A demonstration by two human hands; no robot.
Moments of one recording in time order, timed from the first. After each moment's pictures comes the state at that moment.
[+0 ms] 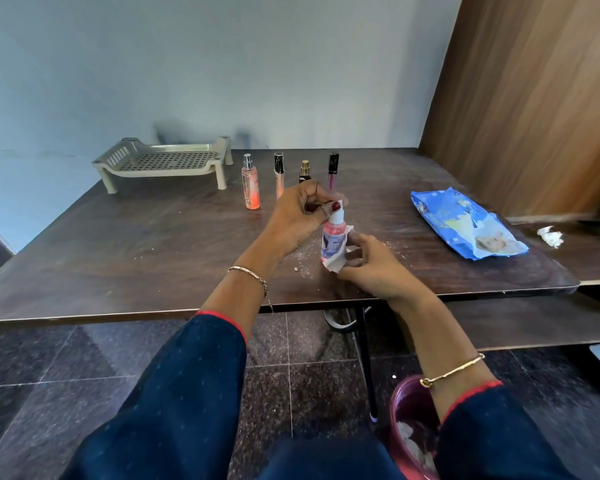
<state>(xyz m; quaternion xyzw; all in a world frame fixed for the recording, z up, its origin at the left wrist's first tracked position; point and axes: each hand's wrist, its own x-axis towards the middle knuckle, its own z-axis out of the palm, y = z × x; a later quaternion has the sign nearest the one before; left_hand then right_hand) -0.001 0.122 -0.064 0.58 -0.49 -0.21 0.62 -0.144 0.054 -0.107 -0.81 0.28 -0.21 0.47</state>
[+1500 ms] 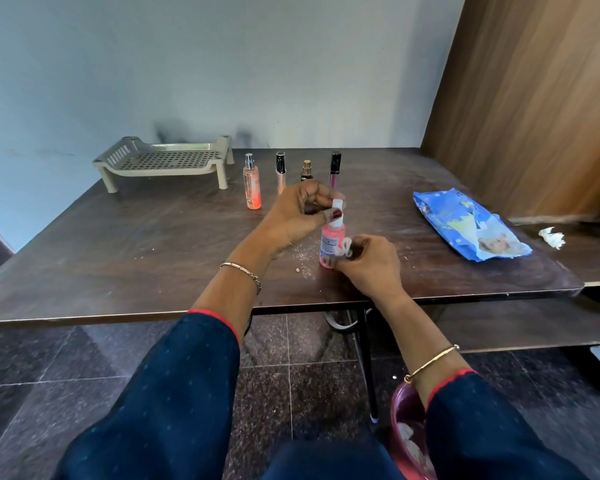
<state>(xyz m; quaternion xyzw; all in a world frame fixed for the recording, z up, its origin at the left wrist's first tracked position) 0.007 0.129 -0.057 0.56 -0.52 -0.26 0.59 -0.129 0.063 -0.109 -0.80 0.39 -0.32 0.32</state>
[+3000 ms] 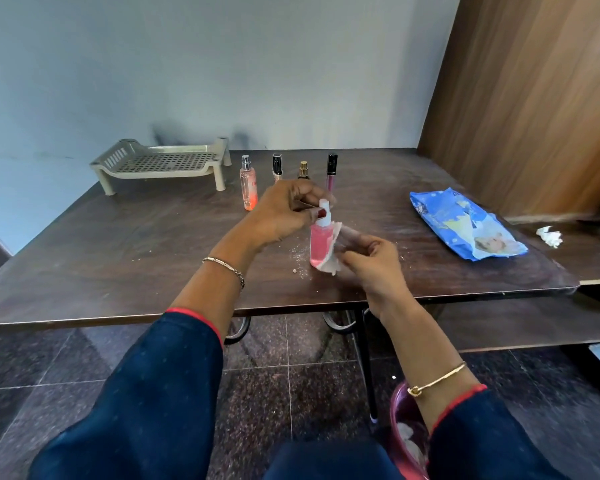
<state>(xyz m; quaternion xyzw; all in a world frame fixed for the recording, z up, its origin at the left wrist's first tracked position) 0.016 0.142 -0.042 0.64 -0.55 -0.20 0.50 -0.134 0.078 -0.103 -0.59 0.29 -0.36 0.66</state>
